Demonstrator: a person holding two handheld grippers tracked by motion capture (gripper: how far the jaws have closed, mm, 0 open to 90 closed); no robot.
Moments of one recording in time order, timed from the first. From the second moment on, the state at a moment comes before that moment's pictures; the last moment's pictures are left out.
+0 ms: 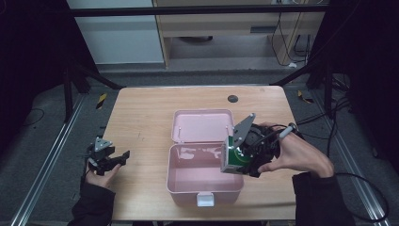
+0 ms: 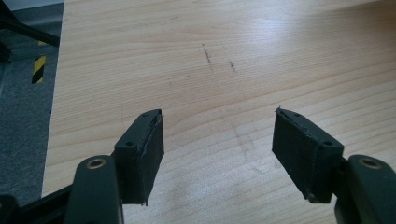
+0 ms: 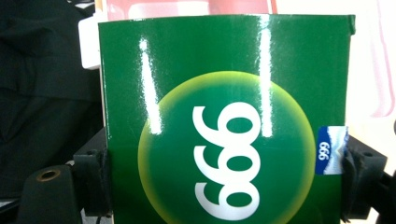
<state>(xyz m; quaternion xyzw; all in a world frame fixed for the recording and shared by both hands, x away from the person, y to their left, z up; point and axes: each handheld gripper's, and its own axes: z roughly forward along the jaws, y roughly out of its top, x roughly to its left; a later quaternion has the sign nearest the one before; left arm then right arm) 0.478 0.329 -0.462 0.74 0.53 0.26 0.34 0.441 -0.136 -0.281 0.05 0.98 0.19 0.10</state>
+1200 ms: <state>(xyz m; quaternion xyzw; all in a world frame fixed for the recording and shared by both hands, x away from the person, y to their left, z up) 0.478 0.329 -0.462 0.74 0.53 0.26 0.34 0.451 -0.100 -0.310 0.02 0.98 0.17 0.07</state>
